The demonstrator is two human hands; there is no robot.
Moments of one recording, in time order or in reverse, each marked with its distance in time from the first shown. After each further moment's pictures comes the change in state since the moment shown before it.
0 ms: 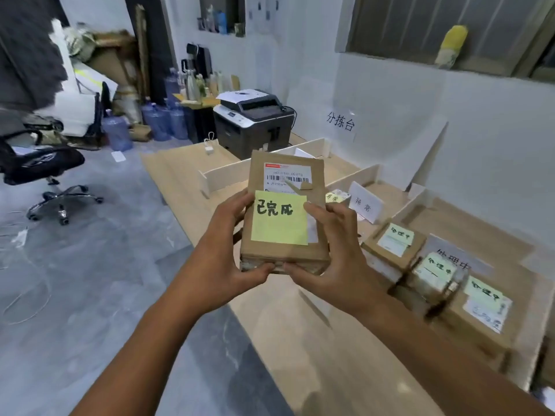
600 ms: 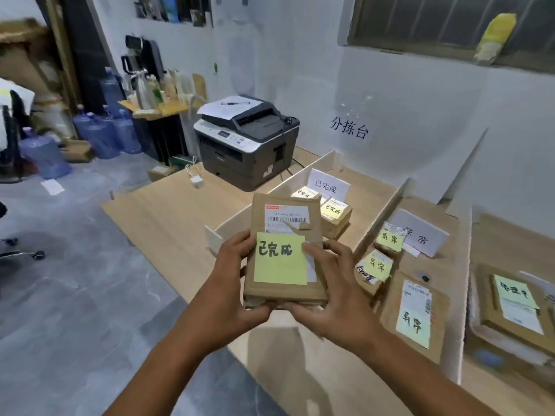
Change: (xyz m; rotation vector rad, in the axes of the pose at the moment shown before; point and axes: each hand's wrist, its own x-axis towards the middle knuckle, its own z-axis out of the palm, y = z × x) left_hand 0.233 -0.327 -0.183 -0.043 -0.237 0.050; right_hand 0.282 0.098 0.262 -0.068 0.059 0.261
